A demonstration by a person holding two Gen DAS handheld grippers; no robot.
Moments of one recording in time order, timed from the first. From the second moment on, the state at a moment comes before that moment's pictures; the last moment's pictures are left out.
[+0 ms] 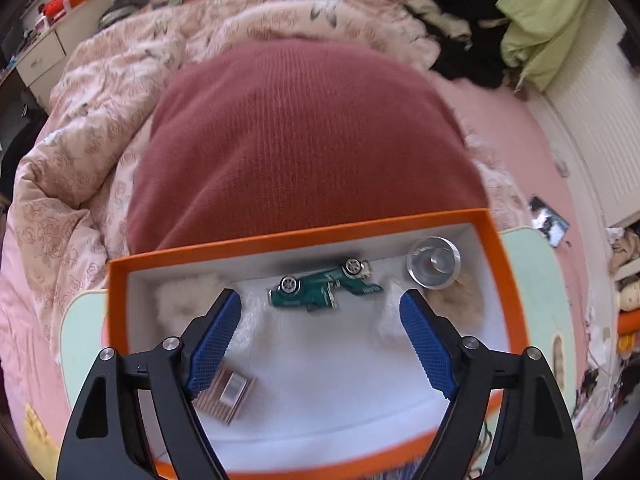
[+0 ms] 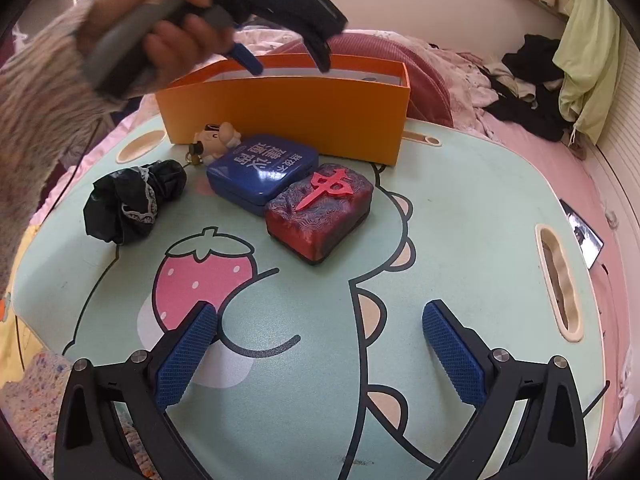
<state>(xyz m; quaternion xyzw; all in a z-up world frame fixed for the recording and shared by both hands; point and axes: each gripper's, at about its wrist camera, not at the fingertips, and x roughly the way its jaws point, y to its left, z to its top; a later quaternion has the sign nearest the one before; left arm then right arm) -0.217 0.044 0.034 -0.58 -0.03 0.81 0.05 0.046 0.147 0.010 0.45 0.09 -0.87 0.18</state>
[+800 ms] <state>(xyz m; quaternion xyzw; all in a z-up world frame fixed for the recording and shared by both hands) -0.104 0.026 0.120 -0.49 -0.07 0.85 0.17 0.045 0.147 0.008 0.45 0.09 -0.87 0.18</state>
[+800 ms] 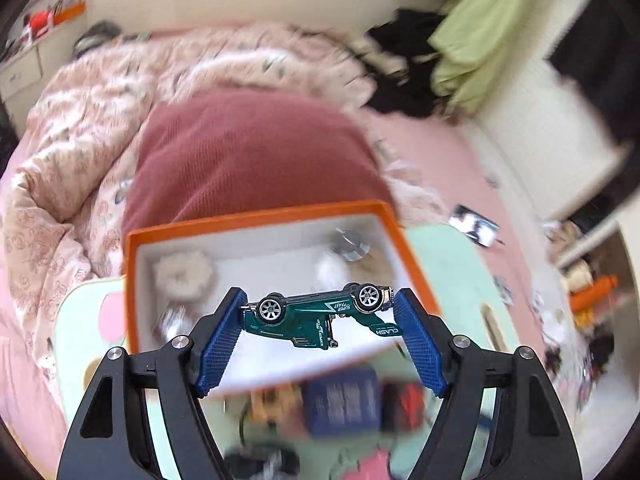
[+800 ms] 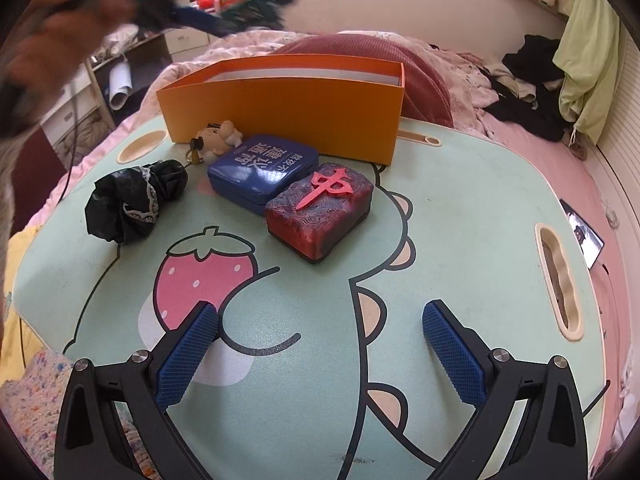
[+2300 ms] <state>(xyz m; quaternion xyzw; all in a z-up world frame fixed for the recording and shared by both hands) 0.056 0.004 -0.002 -0.45 0.02 0.89 0.07 0.042 0.149 0.016 0.45 0.08 -0.86 0.21</state>
